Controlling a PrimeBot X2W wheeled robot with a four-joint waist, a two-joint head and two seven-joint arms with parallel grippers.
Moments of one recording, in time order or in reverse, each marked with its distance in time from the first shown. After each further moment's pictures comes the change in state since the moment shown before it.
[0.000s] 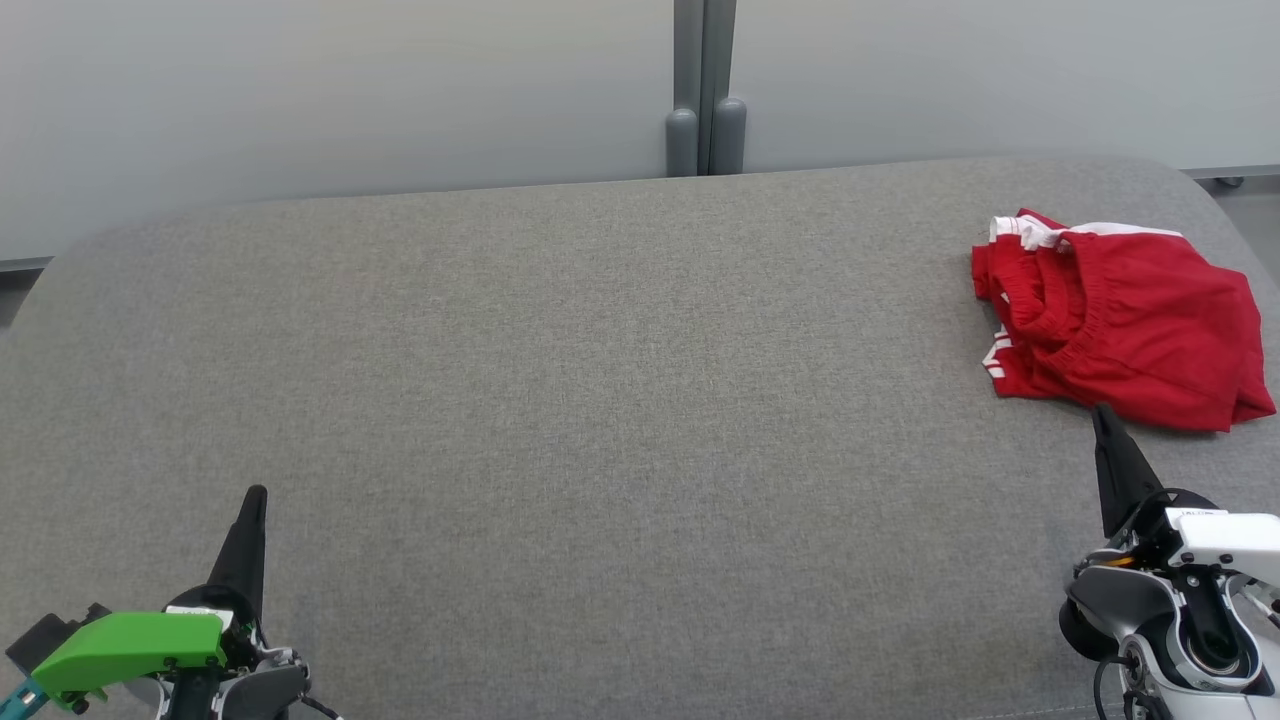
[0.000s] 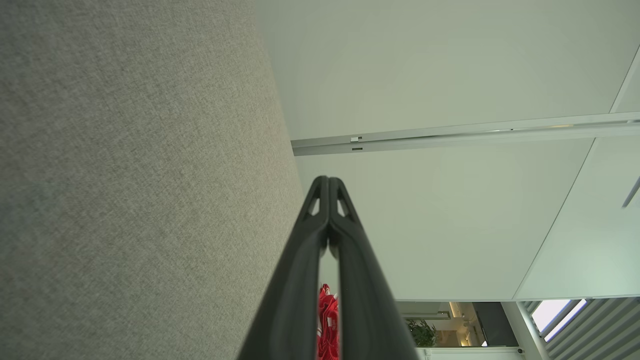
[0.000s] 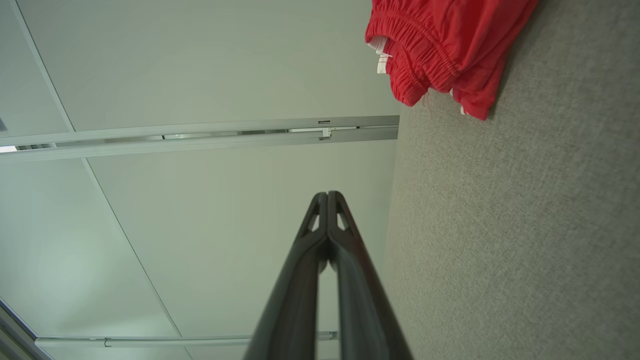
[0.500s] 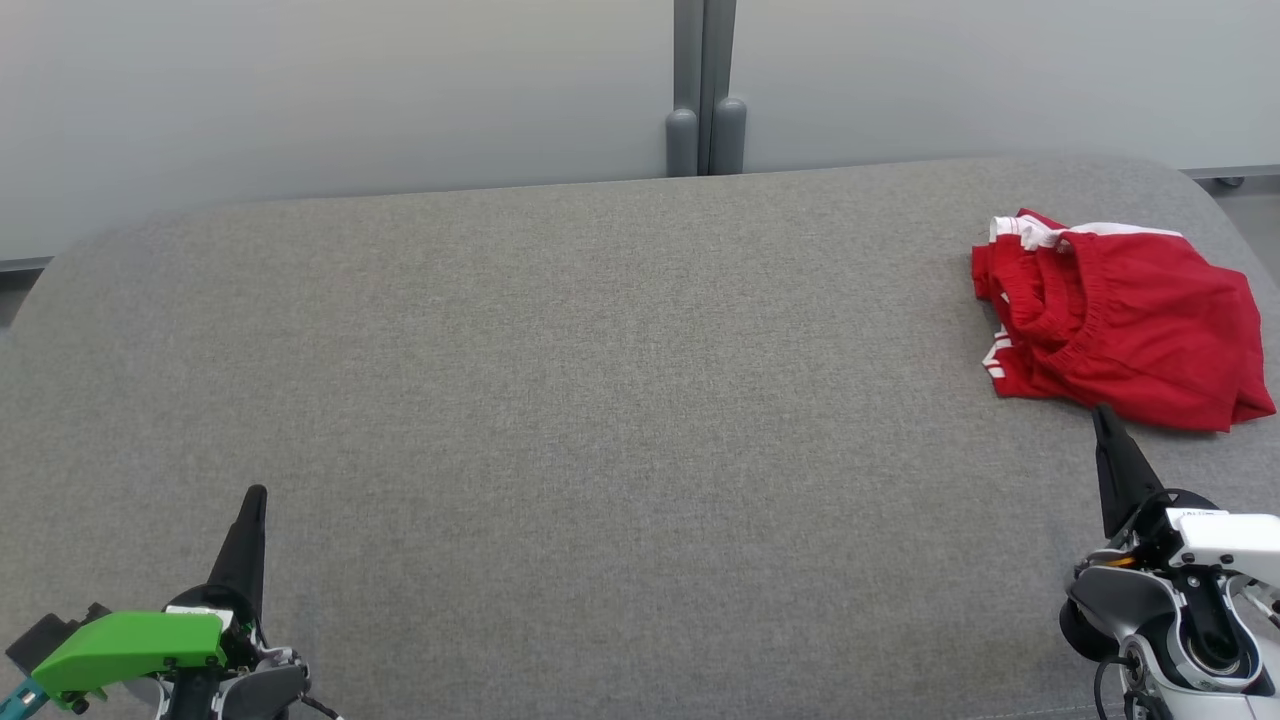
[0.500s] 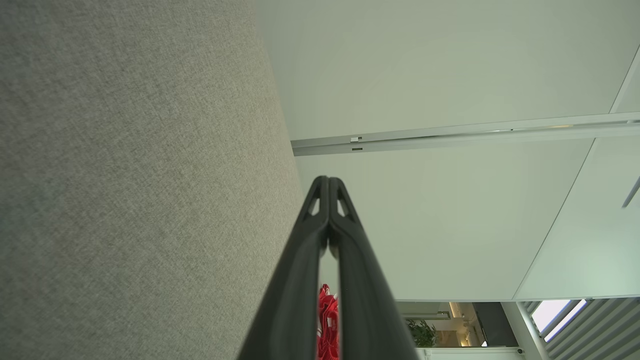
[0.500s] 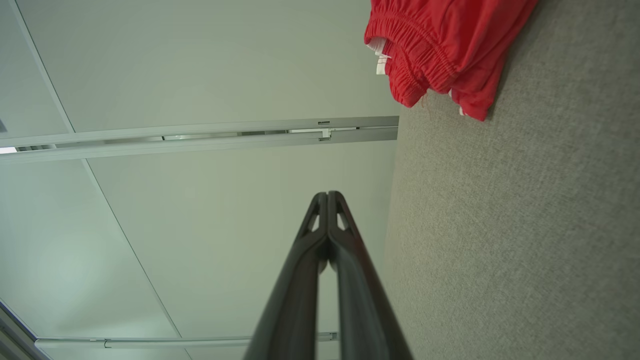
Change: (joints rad) left arm -0.001 0.000 0.001 0.001 0.000 0.000 0.000; right arm 0.000 0.001 -0.002 0.002 0.000 0.000 0.000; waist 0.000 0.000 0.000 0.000
